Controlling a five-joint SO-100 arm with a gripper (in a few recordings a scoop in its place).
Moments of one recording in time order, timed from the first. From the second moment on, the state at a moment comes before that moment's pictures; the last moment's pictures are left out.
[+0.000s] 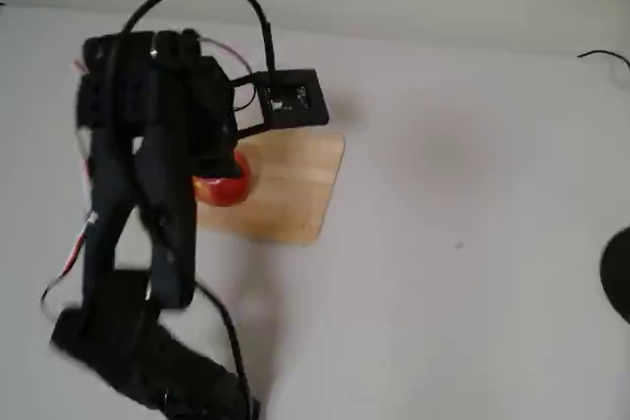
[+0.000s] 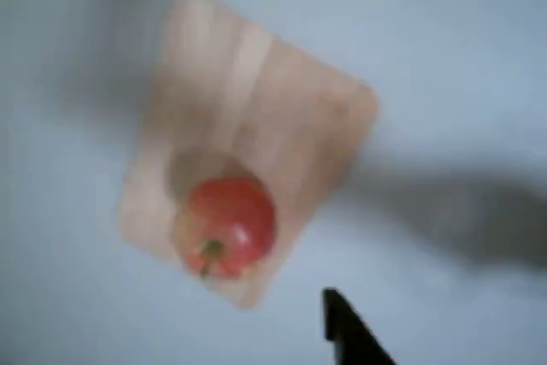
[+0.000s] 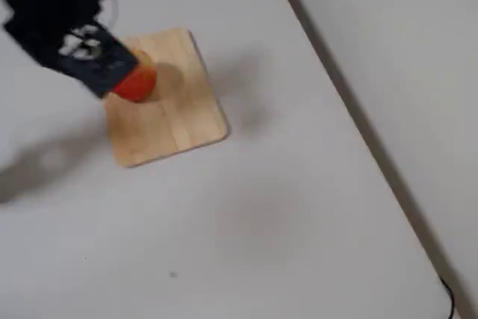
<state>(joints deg) -16.1 99.1 64.0 101.7 -13.6</state>
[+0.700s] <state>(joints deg) 4.7 182.7 162.3 70.8 -16.8</state>
